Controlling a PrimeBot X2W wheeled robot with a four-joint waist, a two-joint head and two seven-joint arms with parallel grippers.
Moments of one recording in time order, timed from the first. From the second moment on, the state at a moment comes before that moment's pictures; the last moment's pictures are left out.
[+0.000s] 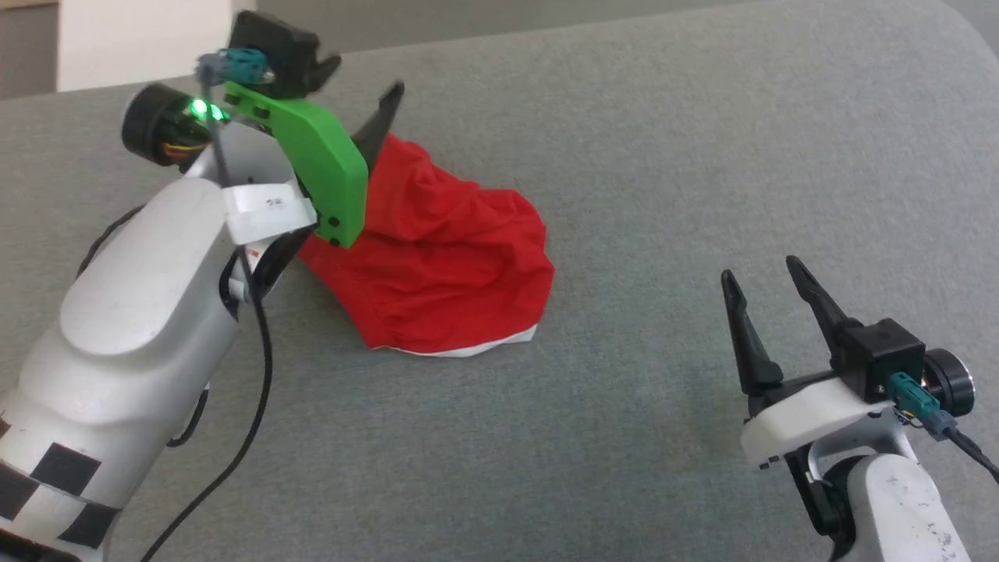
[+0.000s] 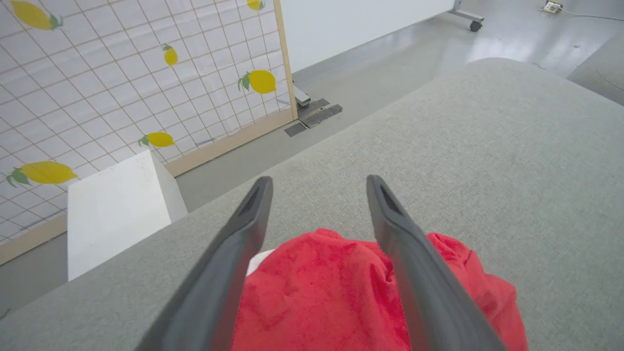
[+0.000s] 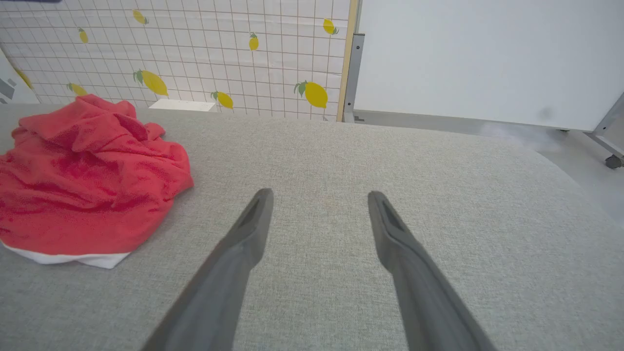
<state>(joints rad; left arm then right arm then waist) -0.94 0.50 -0.76 0.29 -0.71 0.02 0.23 -0.16 -0.05 0.03 0.07 0.02 0.13 -0.09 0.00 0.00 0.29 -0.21</state>
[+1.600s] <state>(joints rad) -0.35 0.59 -0.80 -0.16 -0.71 0.37 0.13 -0.01 -0.11 0.02 -0.08 0.05 0.13 0.02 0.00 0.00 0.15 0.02</state>
